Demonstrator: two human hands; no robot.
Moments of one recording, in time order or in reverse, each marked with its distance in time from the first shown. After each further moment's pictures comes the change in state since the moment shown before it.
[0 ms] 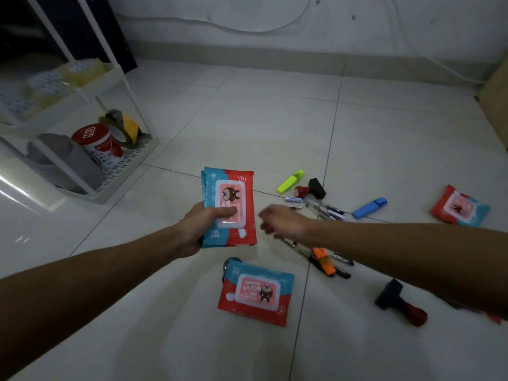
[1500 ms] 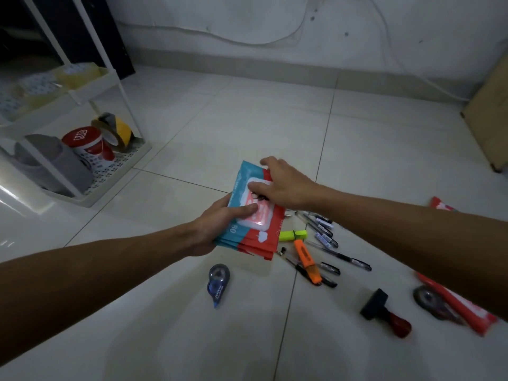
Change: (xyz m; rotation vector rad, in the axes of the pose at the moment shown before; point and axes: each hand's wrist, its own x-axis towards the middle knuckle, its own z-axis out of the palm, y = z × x) left_hand 0.000 0.015 0.052 0.153 -0.179 0.089; right_hand -0.010 -0.050 -0.067 -0.523 0.271 -0.267
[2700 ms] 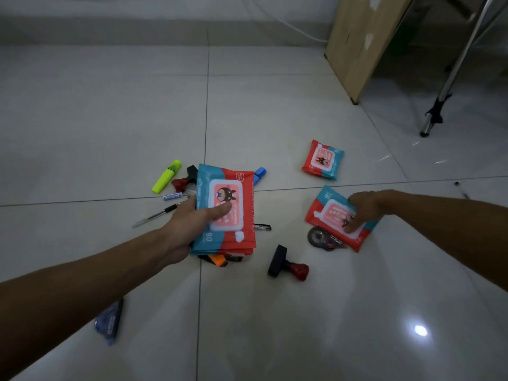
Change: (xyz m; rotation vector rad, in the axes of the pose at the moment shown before) left_hand 0.076 -0.019 0.156 0.002 -0.128 -0.109; right_hand -0.205 0.351 -0.058 -0.284 -0.504 0.927
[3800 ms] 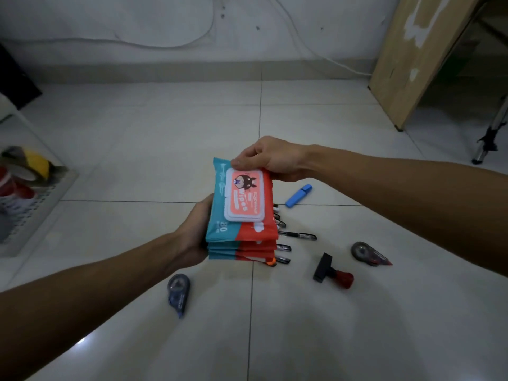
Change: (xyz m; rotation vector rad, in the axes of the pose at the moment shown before) left_hand -0.096 0.028 -0.064 -0.200 -0.059 0.022; right_hand -0.170 -0.258 -0.104 0.886 -0.063 -0.994
